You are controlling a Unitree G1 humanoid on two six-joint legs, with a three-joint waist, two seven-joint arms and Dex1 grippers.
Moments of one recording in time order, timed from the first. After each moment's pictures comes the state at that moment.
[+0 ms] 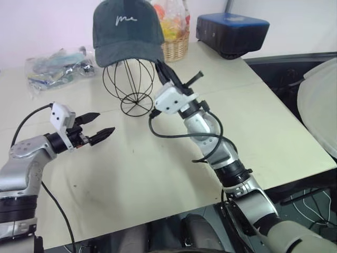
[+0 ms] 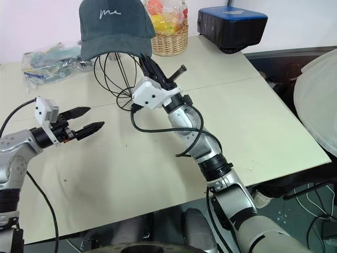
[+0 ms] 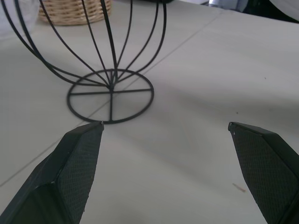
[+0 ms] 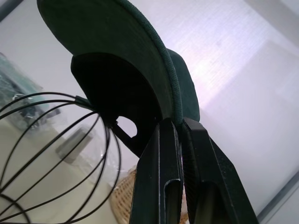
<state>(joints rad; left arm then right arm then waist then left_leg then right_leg) -0.22 0.76 0.31 0.00 -0.54 0.37 -0.95 -0.71 -0.10 0.32 0.17 -0.53 -0.24 -0.04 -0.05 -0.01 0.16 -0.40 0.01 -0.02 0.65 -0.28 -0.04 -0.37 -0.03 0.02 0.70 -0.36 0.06</state>
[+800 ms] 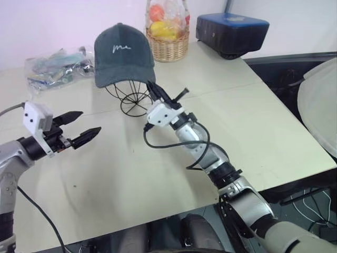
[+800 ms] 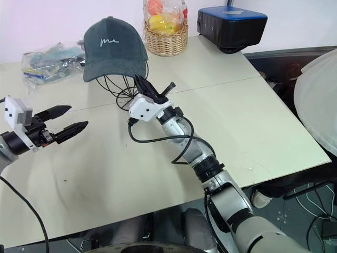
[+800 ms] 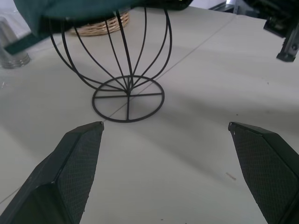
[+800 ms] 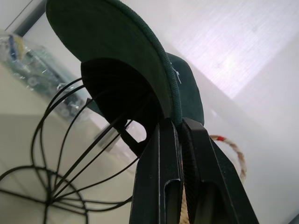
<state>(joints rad) -0.06 0.81 0.49 -0.22 -0.62 0.50 -0.90 -0.68 -0.08 0.38 0.36 -0.54 -0.36 -0.09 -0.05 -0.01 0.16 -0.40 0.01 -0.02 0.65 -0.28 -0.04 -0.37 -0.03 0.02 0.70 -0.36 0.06</state>
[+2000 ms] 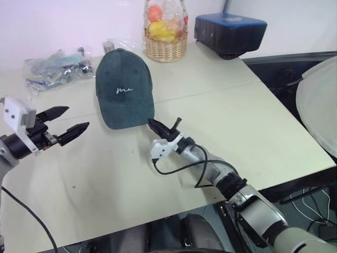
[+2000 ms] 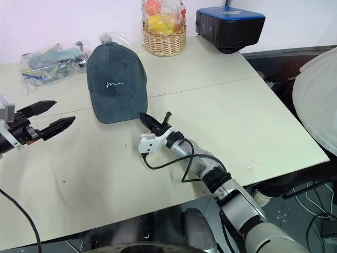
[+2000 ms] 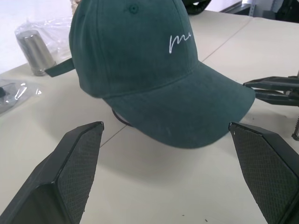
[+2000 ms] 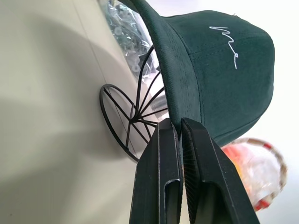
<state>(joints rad) -0.05 0.86 0.56 -0.21 -0.64 0.51 -0.89 -0.62 -0.22 0.55 0.50 -0.82 -0.46 -0.19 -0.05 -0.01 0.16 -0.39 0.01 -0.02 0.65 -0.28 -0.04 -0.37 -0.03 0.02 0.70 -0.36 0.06</state>
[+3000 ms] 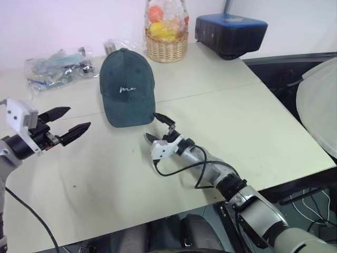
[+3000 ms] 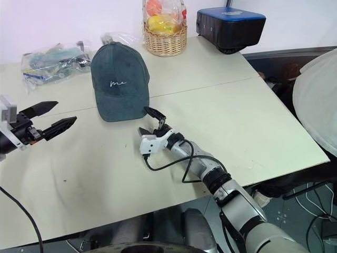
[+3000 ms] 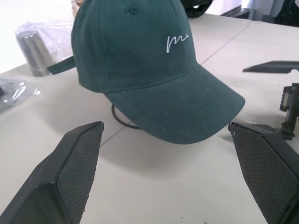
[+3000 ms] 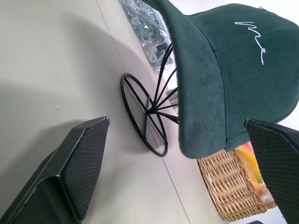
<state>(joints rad) -0.06 0.84 0.53 -0.20 -0.64 0.49 -0.89 -0.60 -0.20 0.54 0.53 -0.74 -0.44 -0.11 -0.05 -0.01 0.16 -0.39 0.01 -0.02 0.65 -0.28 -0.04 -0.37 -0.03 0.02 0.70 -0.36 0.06</state>
